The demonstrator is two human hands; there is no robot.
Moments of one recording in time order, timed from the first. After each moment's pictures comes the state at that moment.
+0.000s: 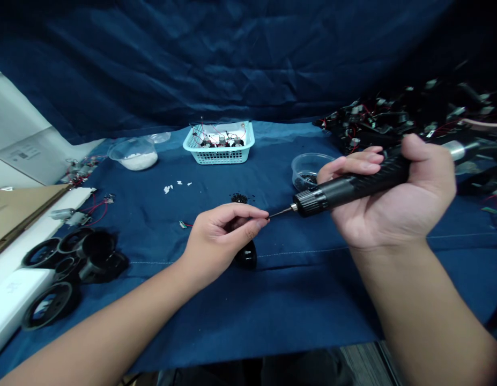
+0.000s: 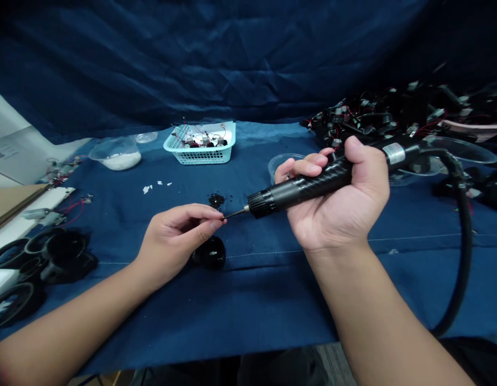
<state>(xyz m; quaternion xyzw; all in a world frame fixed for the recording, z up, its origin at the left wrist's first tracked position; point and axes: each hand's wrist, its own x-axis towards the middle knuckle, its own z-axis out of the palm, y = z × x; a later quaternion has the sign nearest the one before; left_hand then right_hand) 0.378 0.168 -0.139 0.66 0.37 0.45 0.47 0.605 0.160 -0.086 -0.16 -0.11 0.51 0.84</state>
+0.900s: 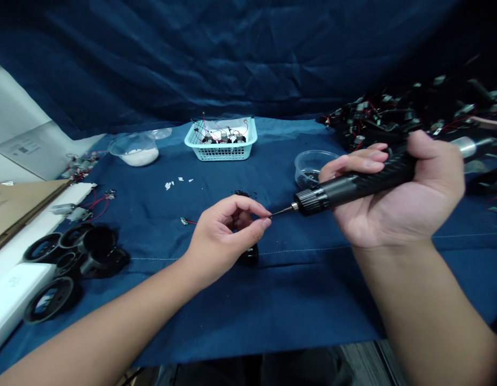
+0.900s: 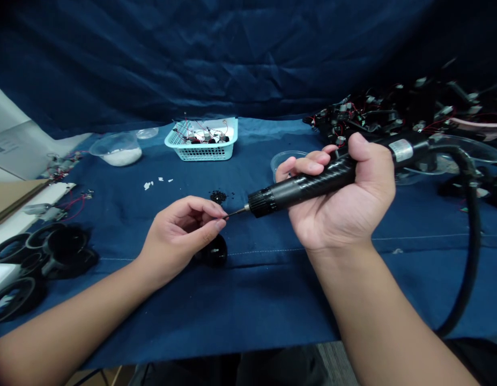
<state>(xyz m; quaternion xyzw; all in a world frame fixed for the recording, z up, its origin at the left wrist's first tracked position) 0.381 0.166 -0.144 0.63 0.34 0.45 0.53 0.605 0.161 -0.089 -0.16 -0.11 0.53 0.83</state>
